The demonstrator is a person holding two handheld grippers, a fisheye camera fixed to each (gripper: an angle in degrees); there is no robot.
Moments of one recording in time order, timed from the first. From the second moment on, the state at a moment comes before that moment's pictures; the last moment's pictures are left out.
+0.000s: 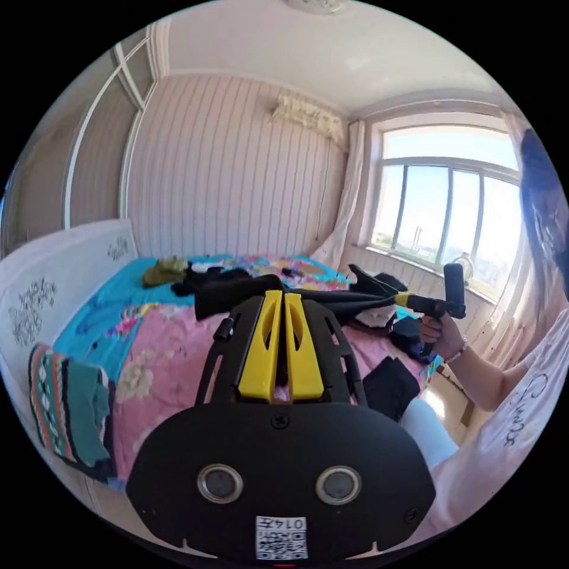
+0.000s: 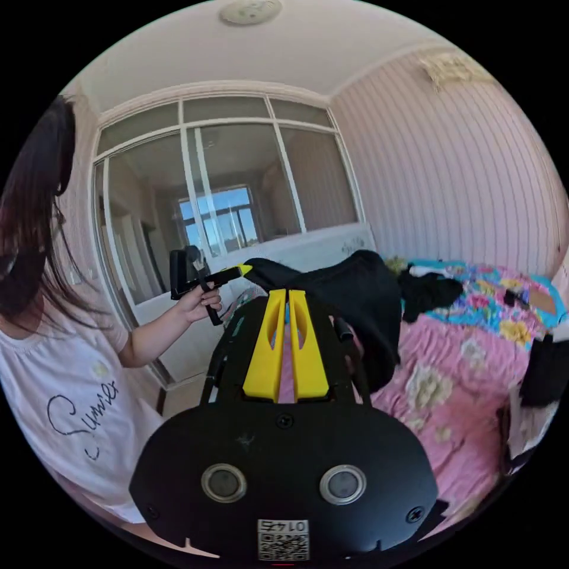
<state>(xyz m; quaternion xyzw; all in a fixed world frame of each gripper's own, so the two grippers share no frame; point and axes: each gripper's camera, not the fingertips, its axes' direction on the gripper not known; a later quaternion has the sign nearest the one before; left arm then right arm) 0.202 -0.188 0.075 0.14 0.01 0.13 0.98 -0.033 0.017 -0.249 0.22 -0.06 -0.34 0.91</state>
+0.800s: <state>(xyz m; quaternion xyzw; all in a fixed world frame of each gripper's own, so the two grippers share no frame) 0.353 -0.163 0.326 -0.12 0.16 0.25 0.95 0.212 0.068 -0.208 0.11 0.22 0.10 0.96</state>
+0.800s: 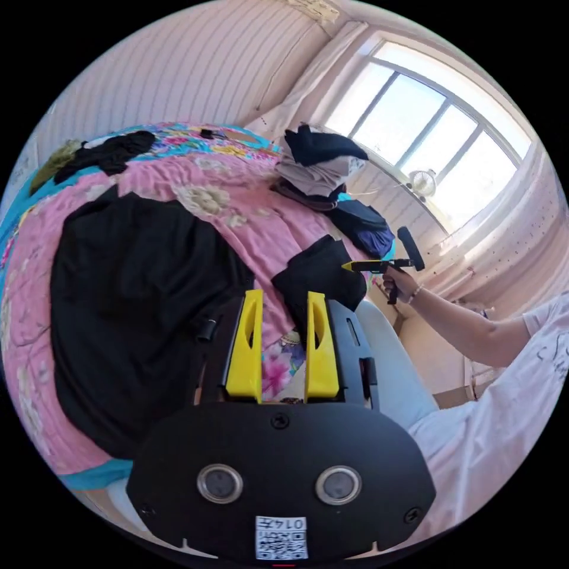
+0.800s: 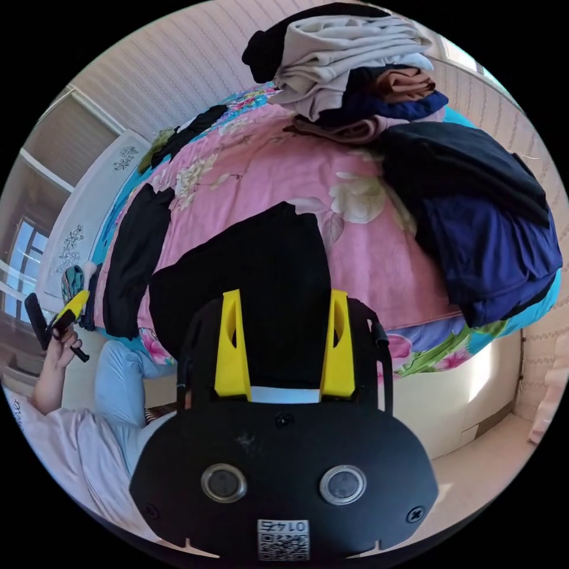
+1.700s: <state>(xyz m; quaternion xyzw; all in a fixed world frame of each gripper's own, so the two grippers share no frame) 0.626 -0.242 0.417 -0.11 0.20 0.29 0.93 0.204 0.071 -0.481 0.24 0.38 0.18 0.87</state>
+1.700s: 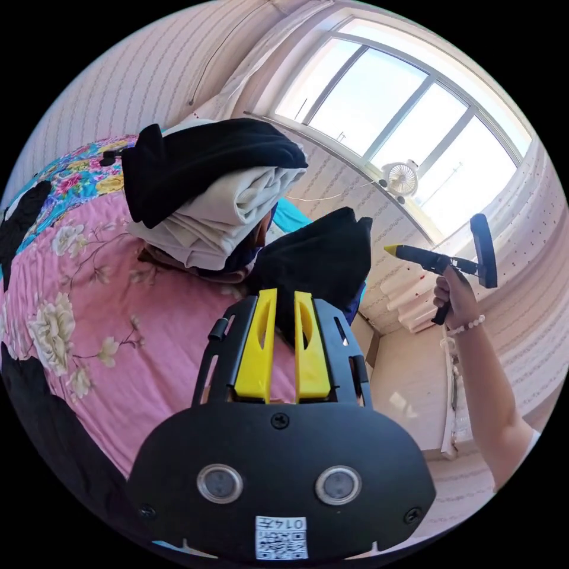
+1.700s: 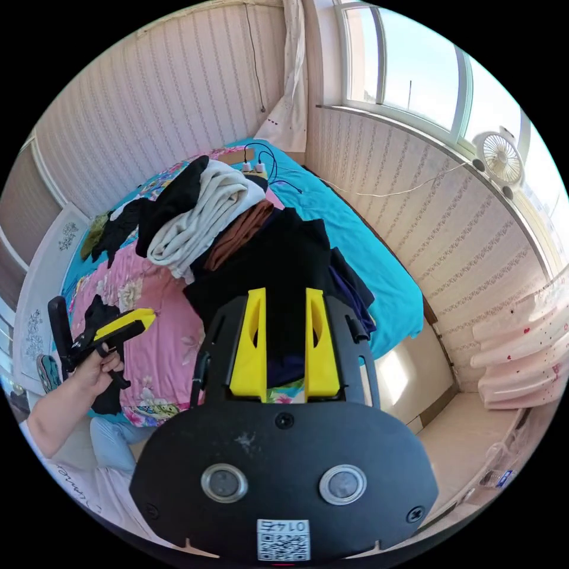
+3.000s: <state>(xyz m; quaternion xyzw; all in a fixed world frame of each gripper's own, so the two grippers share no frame) 0.111 -0.055 0.144 -0.05 -0.10 0.06 0.99 0.002 0.008 -0.106 0.06 0.21 -0.07 0.97</state>
